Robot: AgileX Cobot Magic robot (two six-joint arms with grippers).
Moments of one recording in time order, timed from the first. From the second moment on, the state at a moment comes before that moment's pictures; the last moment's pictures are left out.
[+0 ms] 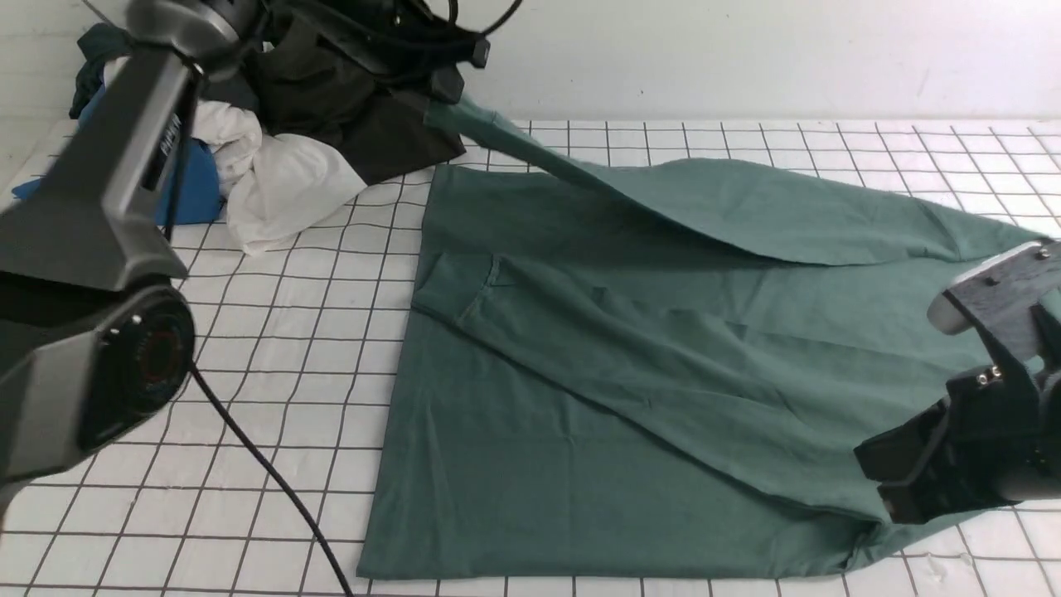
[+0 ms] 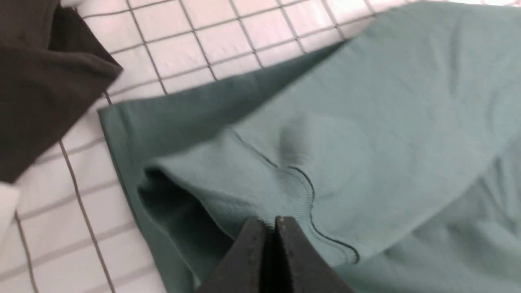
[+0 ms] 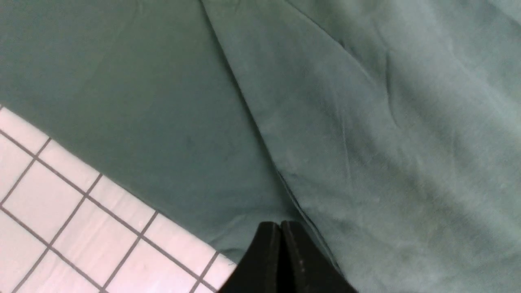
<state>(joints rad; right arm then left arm) 0.17 1.19 -0.68 0.55 0.69 -0.76 -0.23 2.37 -2.61 -0.34 1.25 0.17</state>
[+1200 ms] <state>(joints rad) 0.17 1.01 -0.68 0.61 0.73 -0.79 -0.62 1.78 -1.07 -0.04 0.97 0.75</state>
